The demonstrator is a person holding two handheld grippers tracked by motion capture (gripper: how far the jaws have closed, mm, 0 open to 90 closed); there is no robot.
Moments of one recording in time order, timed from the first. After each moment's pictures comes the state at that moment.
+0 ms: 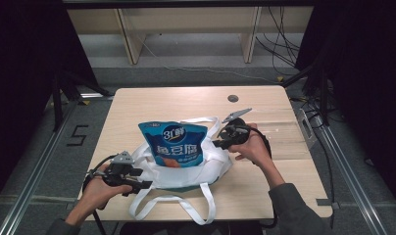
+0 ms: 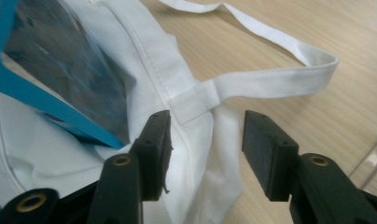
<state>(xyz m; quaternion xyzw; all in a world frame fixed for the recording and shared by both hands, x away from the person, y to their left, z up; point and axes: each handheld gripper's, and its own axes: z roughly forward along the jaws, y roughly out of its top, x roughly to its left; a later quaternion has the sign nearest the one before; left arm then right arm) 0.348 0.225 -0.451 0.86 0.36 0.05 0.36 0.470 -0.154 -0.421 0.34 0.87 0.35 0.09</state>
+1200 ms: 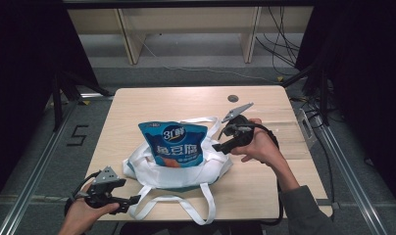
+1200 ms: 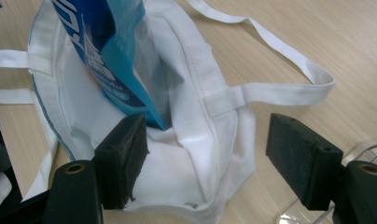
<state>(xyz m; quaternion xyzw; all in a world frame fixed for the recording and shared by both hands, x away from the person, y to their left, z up) 0.299 0.248 -0.451 0.84 0.39 0.11 0.37 0.435 -0.148 -0.368 0.31 0.89 0.32 0.09</state>
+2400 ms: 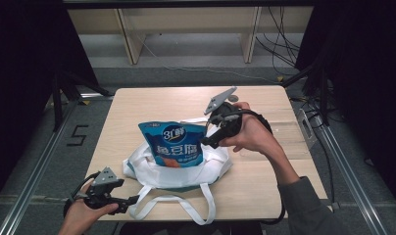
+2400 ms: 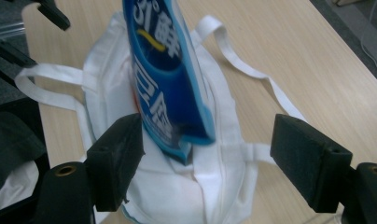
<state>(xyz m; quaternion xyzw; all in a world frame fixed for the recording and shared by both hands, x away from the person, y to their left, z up) 0.299 0.251 -0.453 0.84 0.39 0.12 0.36 0.426 -0.105 -0.300 0.19 0.92 0.32 0.10</state>
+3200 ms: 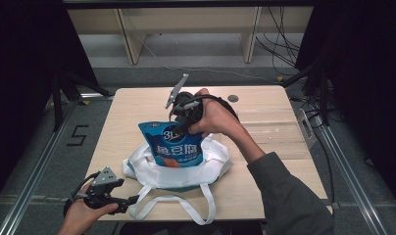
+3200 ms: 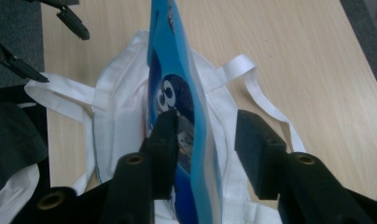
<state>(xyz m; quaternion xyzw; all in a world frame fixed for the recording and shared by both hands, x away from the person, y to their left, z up) 0.300 0.251 -0.453 0.84 0.39 0.12 0.35 0.451 -0.021 -0.286 0.09 0.96 0.25 0.08</state>
